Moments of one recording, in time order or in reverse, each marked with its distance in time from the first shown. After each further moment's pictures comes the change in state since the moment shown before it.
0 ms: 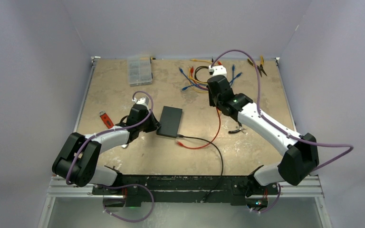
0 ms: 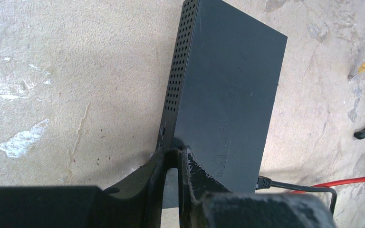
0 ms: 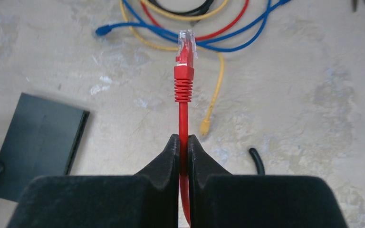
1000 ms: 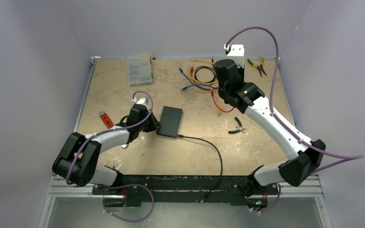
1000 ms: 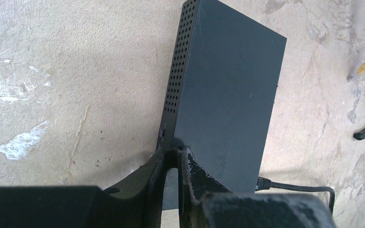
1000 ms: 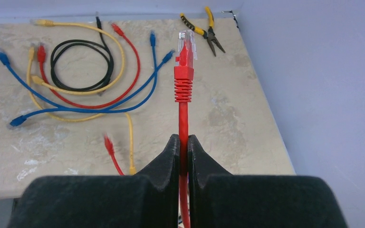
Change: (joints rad) left arm 0.001 0.003 0.000 0.006 0.000 0.000; right arm 0.000 0.005 0.259 -0.109 0.483 -0.100
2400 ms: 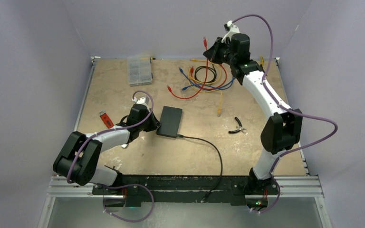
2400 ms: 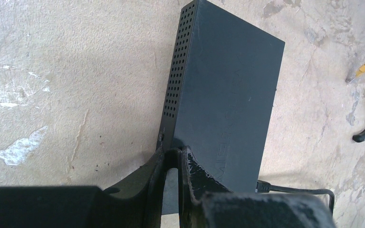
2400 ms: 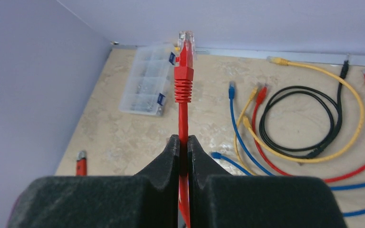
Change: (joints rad) left arm 0.000 0.012 0.000 0.020 0.000 0.001; right arm -0.343 0.370 0.215 0.419 -1.205 0.259
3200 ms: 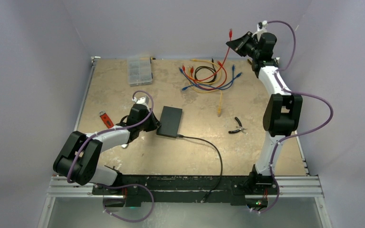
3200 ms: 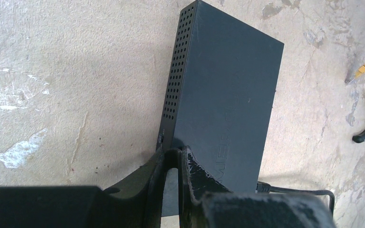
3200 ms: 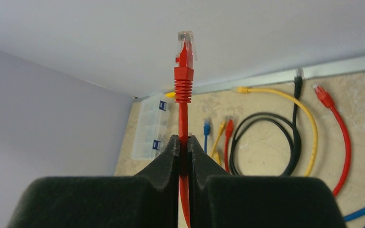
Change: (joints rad) left arm 0.001 0.004 0.000 0.008 0.000 0.003; right arm -0.320 0.289 0.061 0.357 -0.310 0.367
